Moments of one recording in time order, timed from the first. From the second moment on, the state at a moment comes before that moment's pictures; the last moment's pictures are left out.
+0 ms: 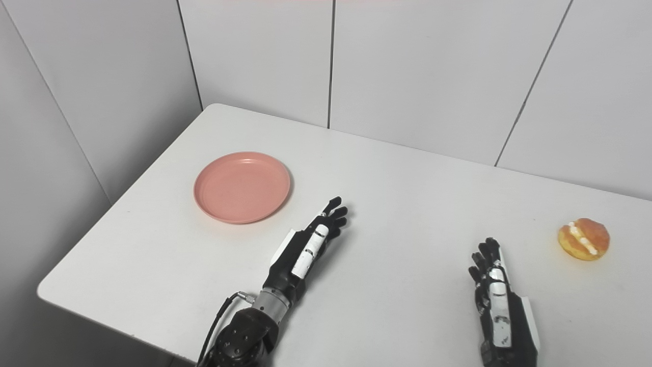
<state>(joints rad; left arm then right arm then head) -0.09 -0.07 -0.09 0.08 0.01 -0.06 -0.05 -0.08 -0.07 0.03 0.05 0.17 -0.08 0.19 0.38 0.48</state>
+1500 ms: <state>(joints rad) -0.08 0.02 -0.11 -0.13 -0.11 0.22 -0.17 -0.10 -0.05 0.04 0.06 0.15 -0.08 0.19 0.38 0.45</state>
